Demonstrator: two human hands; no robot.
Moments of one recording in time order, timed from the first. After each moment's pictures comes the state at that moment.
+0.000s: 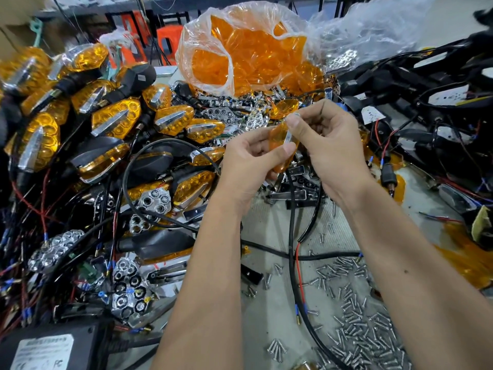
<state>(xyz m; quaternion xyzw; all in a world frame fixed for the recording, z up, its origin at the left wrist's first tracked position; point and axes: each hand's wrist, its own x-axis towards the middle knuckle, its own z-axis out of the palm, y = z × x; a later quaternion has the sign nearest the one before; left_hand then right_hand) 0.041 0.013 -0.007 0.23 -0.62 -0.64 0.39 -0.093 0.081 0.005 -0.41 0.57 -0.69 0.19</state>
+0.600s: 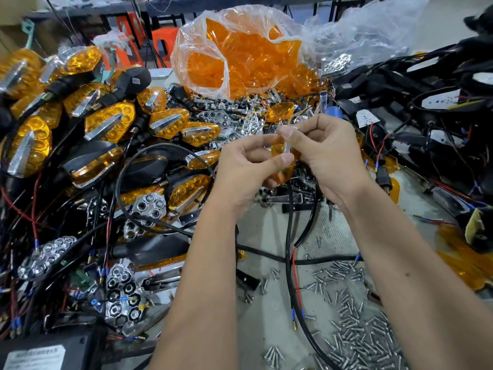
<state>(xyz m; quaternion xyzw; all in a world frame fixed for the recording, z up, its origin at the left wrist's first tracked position) 0.041 0.010 -0.009 0.25 -0.62 -0.65 0.36 -0.100 0.079 -0.002 -0.37 0.58 -0.69 0.23</state>
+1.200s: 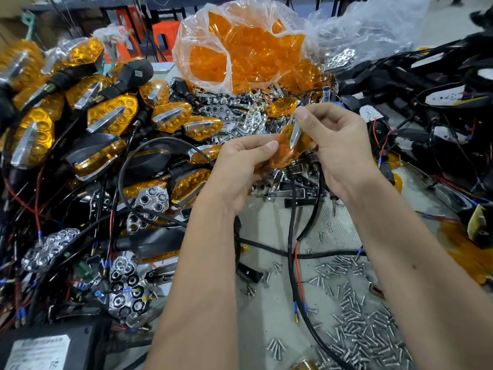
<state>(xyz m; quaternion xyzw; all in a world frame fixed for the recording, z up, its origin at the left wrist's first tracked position) 0.048 0.003 -0.004 0.29 -0.56 -0.72 0.30 -0.102 0.083 0.003 -0.35 0.52 -0.73 0.27</state>
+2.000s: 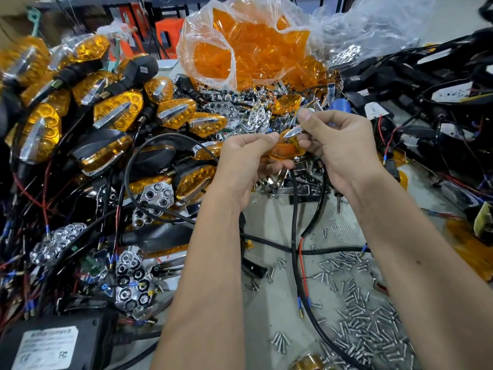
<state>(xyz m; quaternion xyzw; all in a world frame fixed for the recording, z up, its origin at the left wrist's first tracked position) 0.046 0.010 -0.002 0.28 -0.53 -0.72 0.35 -0.103 0.081 0.003 -0.29 0.54 -0.73 0.30</state>
